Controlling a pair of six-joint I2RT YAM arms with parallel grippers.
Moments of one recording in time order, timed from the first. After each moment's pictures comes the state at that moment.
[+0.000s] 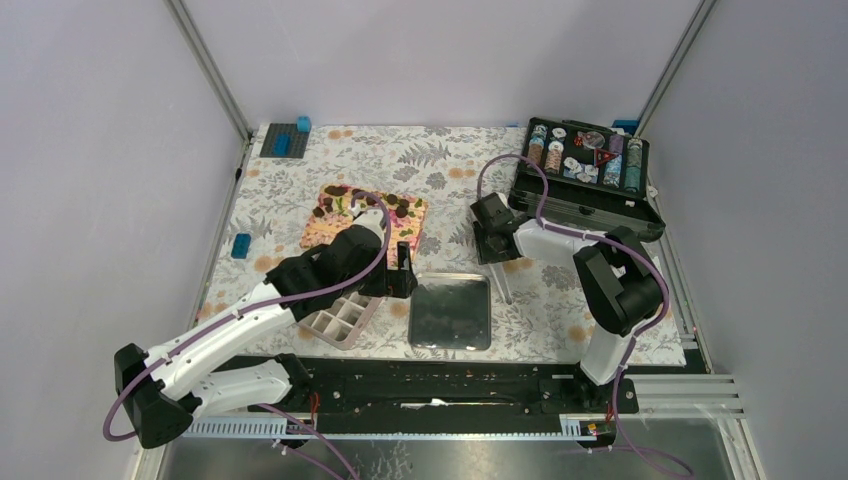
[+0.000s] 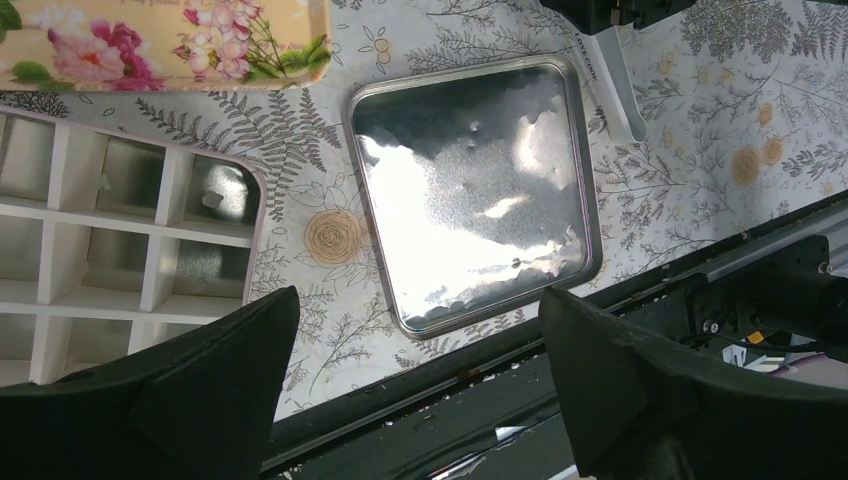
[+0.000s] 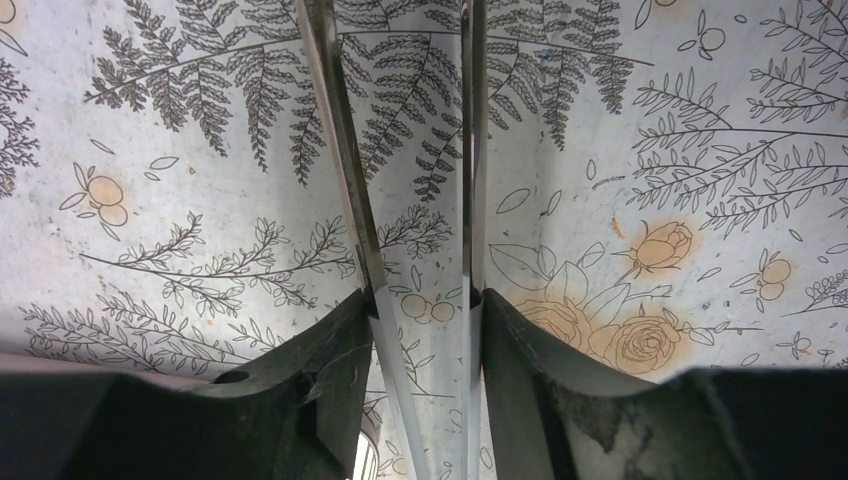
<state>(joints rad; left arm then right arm) -0.86 1.01 0.93 -0.68 -0.15 -0.66 0.56 1.79 1.04 -0.36 0.22 0.35</state>
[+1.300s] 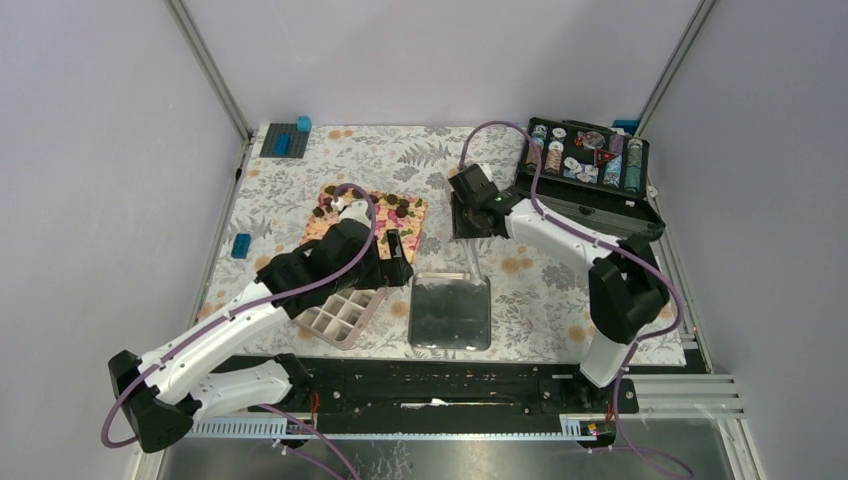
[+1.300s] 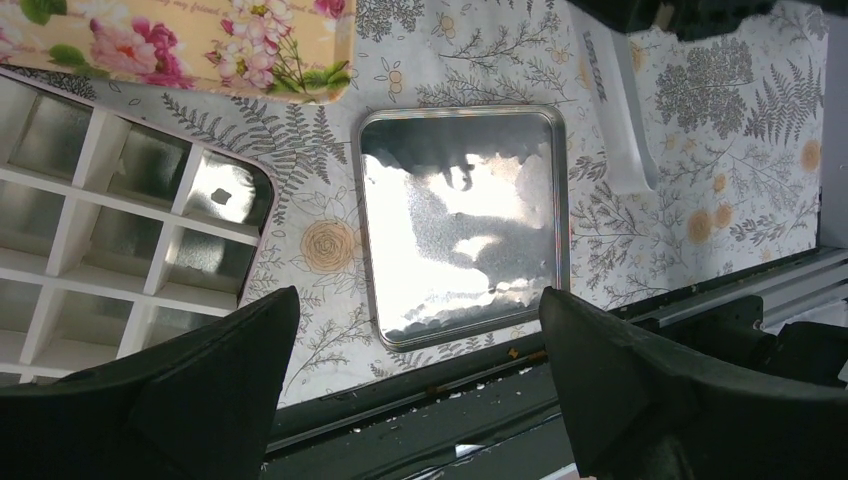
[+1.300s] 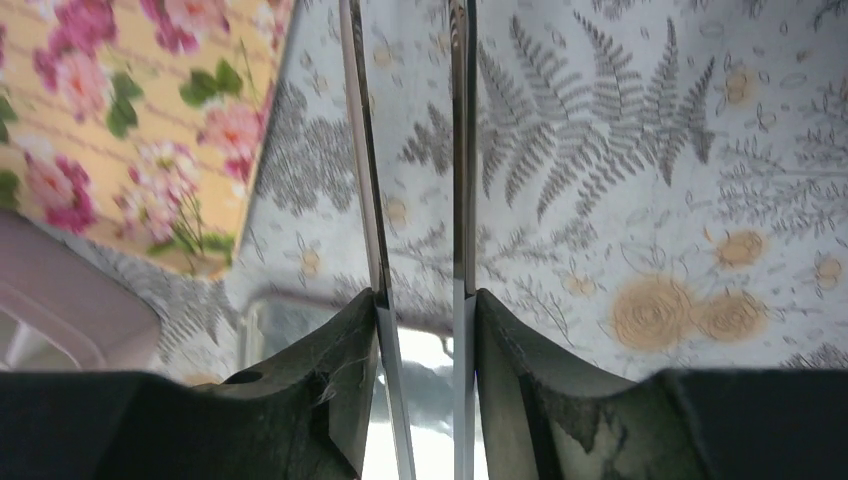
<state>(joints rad) -0.83 1.00 0.98 -0.73 -0.19 -0.76 0.66 1.72 1.31 -0.59 0.19 0.50</state>
